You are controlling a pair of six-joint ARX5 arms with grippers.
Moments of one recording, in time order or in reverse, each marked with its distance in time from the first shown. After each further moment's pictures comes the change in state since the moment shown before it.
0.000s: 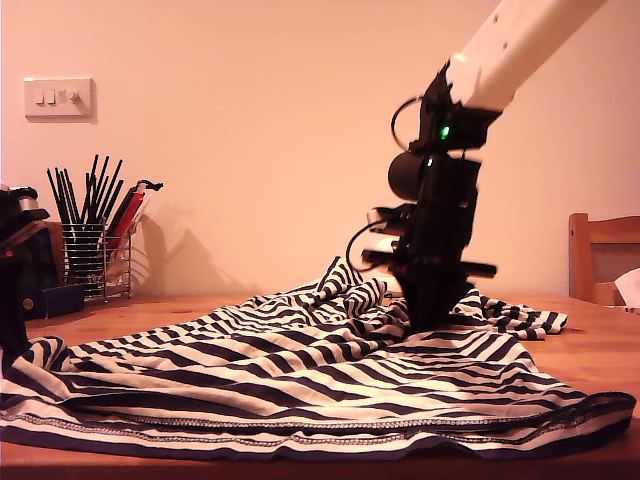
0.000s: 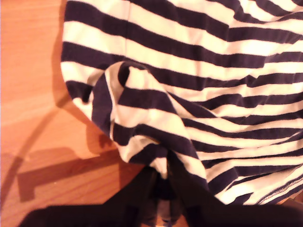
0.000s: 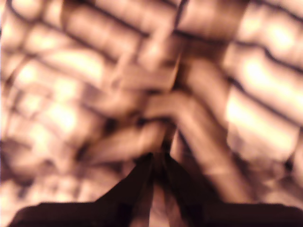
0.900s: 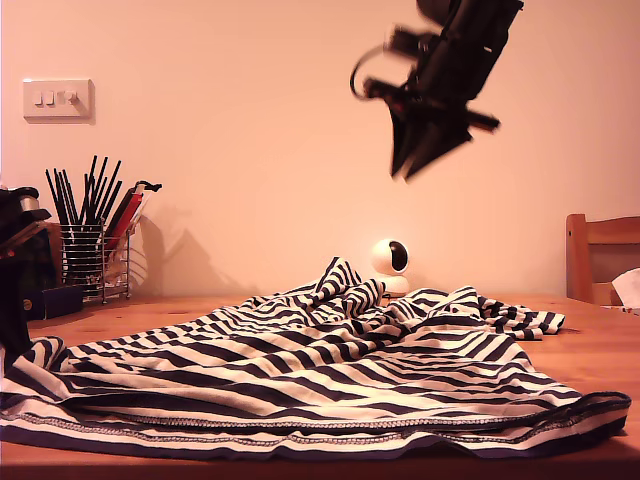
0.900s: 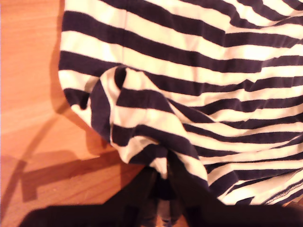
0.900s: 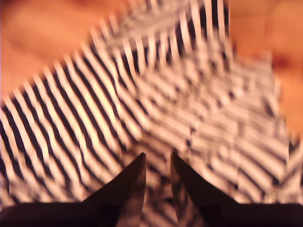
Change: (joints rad) left arm 0.000 0.000 0.000 0.011 0.000 0.000; right arm 0.014 -0.463 -0.288 0.492 -0.019 0.045
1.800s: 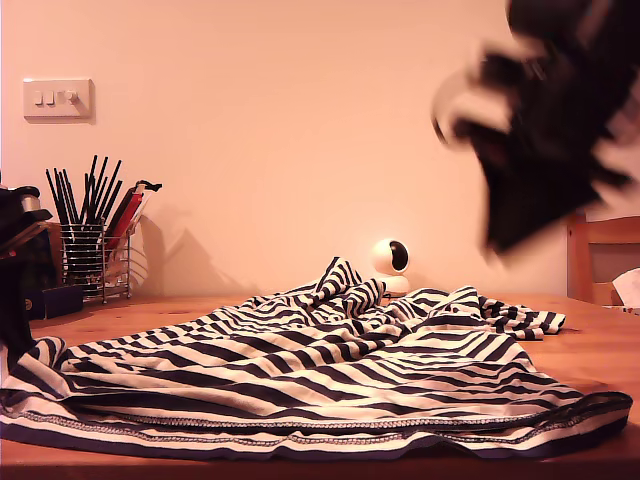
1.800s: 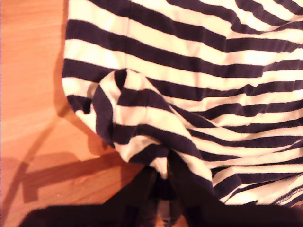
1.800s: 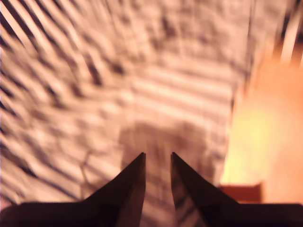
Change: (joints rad) left arm 0.000 0.000 0.000 0.016 0.000 0.000; right arm 0.005 -0.468 -0.827 0.094 -0.008 0.113
